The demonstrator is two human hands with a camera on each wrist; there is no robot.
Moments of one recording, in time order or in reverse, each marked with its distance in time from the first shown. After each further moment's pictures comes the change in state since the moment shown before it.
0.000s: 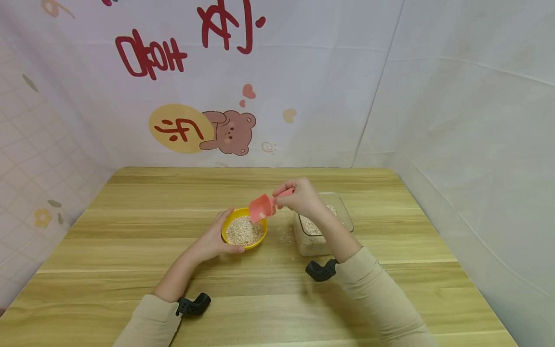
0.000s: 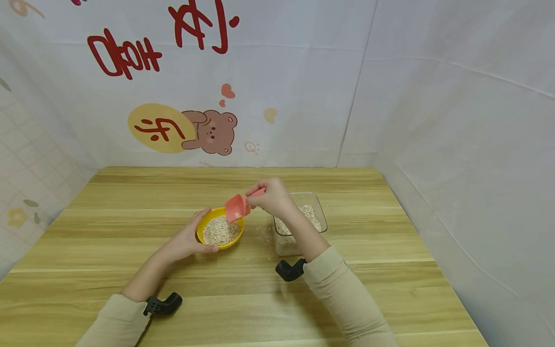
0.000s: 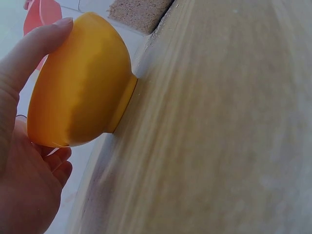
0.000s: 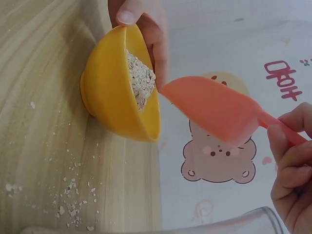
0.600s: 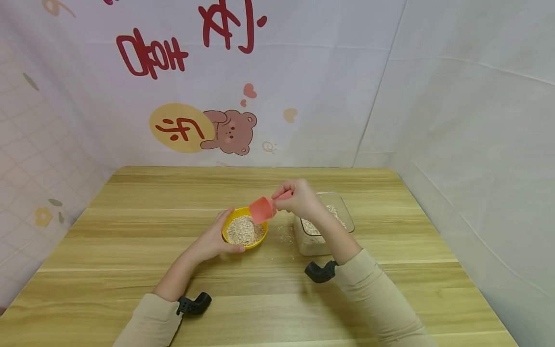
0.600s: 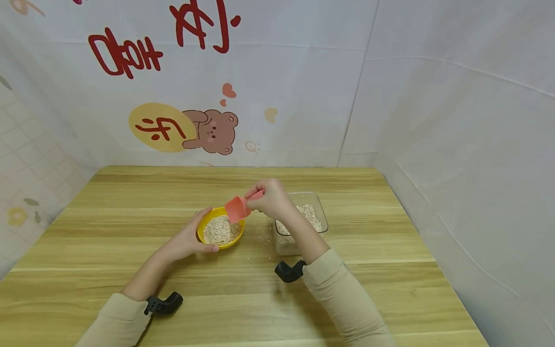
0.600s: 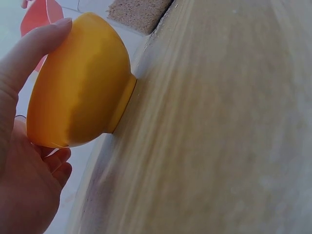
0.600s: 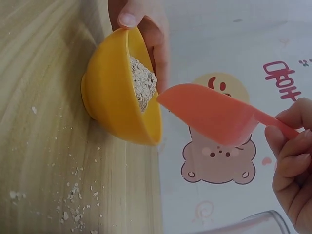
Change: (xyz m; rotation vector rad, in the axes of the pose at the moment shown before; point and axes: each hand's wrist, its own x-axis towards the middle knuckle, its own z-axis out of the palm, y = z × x) left_hand 0.000 0.000 -0.001 0.003 0.000 0.007; right_hand -0.002 0.000 0.003 -0.077 -0.024 -0.051
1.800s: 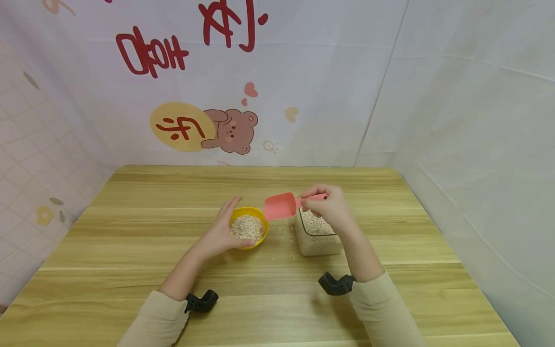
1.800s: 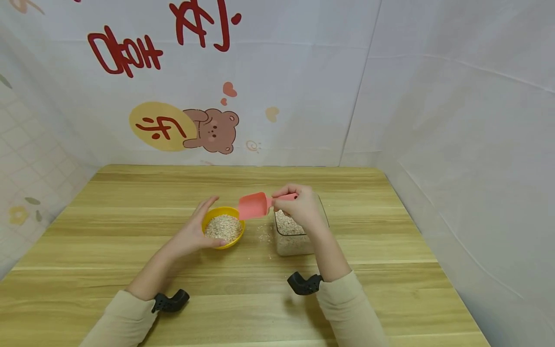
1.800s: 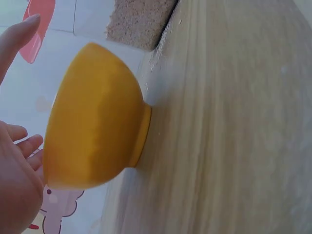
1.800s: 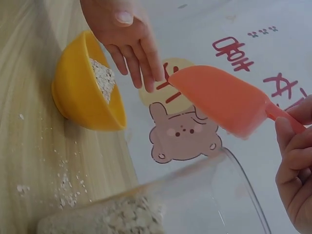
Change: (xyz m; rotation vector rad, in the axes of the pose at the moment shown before) left_hand 0.005 0.037 0.005 0.030 0.083 0.031; right_hand -0.038 0.021 -0.033 0.353 0.177 0.037
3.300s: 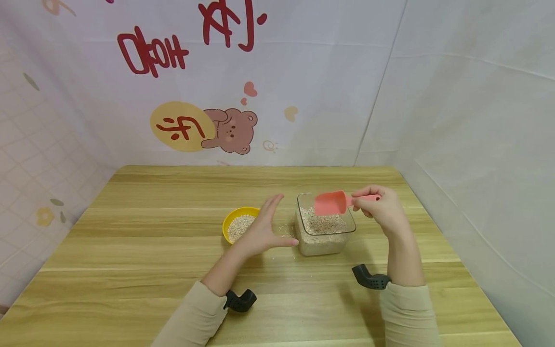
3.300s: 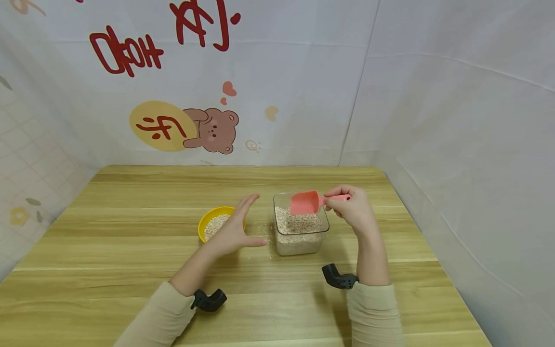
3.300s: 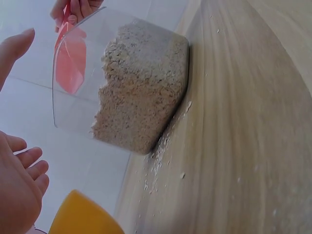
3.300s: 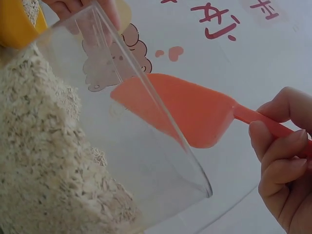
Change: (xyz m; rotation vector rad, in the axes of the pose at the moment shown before) left_hand 0.027 0.051 0.071 -0.002 -0.036 0.101; right_hand -0.031 0.013 -0.098 -0.156 0.122 -0.009
